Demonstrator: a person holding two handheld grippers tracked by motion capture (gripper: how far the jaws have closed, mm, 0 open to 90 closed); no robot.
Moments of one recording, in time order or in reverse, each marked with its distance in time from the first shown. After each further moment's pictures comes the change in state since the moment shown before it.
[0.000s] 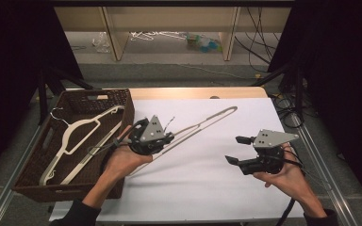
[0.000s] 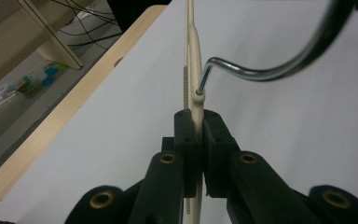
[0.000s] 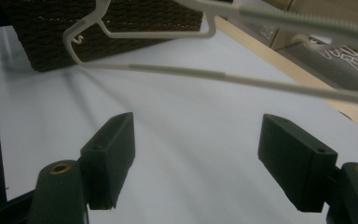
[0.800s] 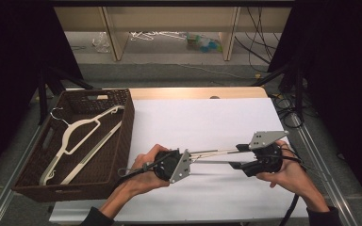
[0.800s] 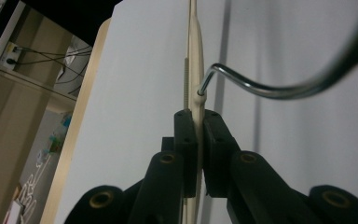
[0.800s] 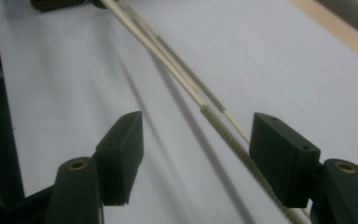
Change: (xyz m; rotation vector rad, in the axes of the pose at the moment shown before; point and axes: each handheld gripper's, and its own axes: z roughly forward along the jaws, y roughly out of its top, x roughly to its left) left arm -0.066 -0.011 0.046 0.063 -0.009 0.492; right arm -0.013 -0.009 0.006 0.188 0.066 -0.028
